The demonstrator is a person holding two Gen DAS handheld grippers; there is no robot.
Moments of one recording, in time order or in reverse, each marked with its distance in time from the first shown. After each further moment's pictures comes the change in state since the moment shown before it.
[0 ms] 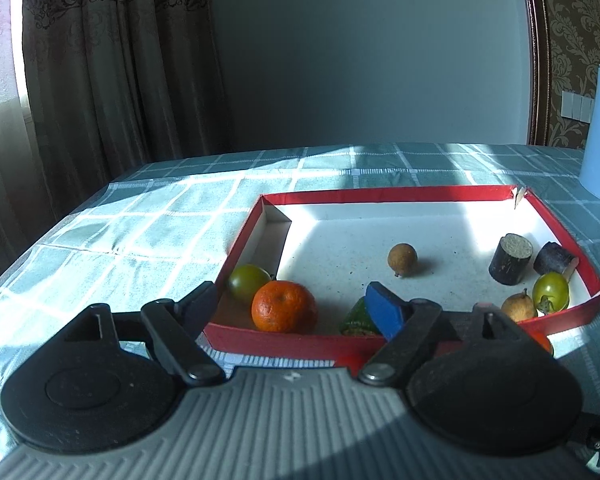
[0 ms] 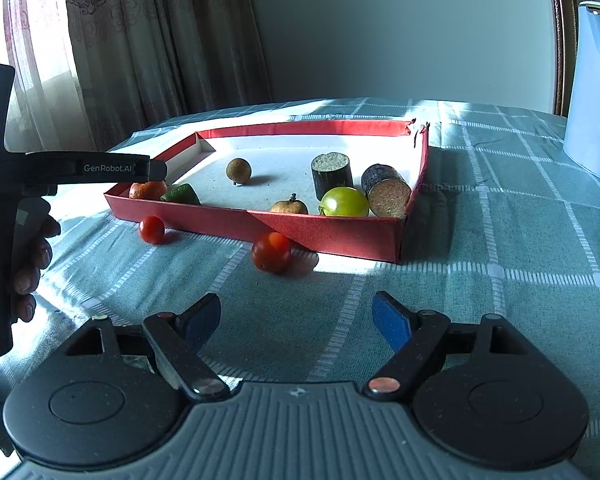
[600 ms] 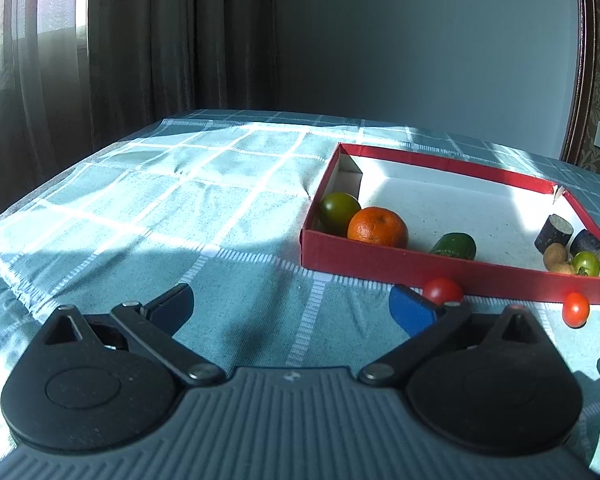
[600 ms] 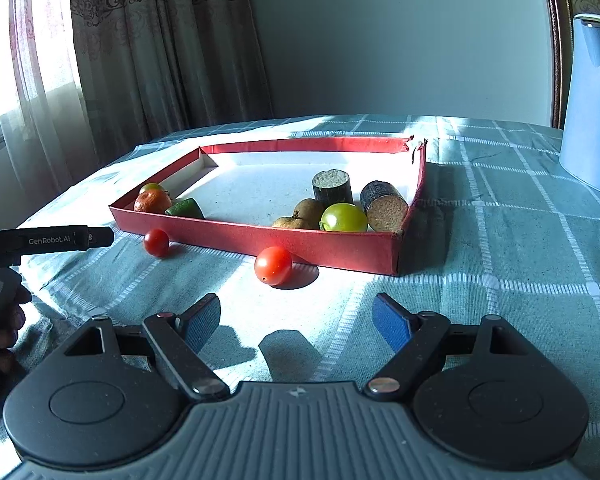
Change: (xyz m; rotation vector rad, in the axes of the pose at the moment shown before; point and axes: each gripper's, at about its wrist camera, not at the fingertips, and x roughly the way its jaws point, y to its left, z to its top) left arm -0.013 0.060 -0.046 -0.171 0.058 0.039; right arm -0.009 0.003 0.000 -0.018 -0.052 -0.006
